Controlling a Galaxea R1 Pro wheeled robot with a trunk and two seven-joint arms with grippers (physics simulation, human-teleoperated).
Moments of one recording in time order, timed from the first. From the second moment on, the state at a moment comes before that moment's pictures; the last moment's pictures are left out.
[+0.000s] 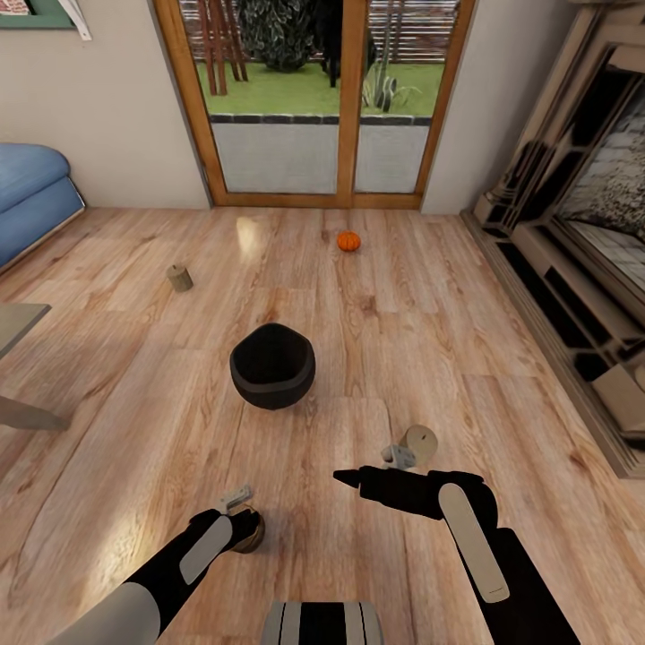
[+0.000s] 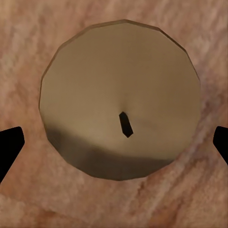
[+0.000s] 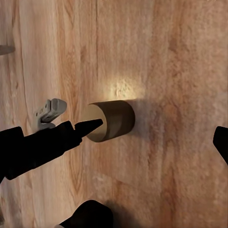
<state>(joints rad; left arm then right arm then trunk) -0.60 0.05 -0.50 -0.62 1.00 0.35 0.47 -0.38 0.03 0.13 -1.49 -0.69 1.04 0.01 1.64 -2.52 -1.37</state>
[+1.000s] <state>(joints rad) -0.60 0.05 -0.50 -0.61 1.00 0.35 0.47 -0.38 0.03 0.13 -1.49 -0.69 1.04 0.01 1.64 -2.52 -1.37</state>
